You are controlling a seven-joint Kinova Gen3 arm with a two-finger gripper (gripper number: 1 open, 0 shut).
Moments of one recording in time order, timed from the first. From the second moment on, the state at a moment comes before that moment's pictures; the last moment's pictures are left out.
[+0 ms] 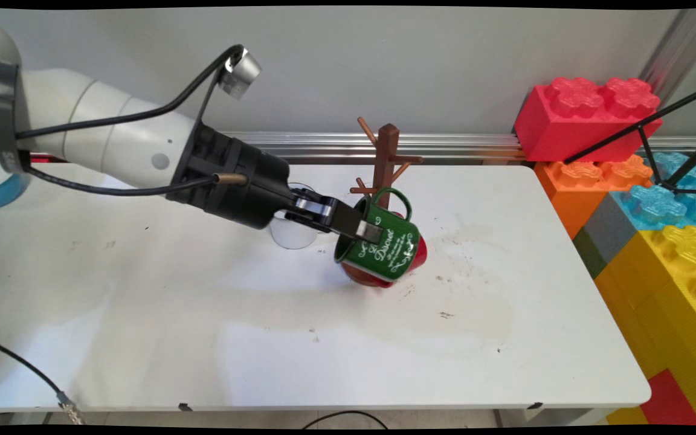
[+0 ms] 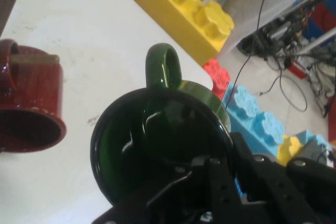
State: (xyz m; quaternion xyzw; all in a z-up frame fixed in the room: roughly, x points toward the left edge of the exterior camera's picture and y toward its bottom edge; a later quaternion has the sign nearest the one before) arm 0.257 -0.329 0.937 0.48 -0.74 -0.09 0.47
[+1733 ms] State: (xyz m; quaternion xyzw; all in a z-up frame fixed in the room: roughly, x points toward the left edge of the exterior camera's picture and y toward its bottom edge) arm 0.336 -0.349 0.897 0.26 -0.93 -0.02 0.24
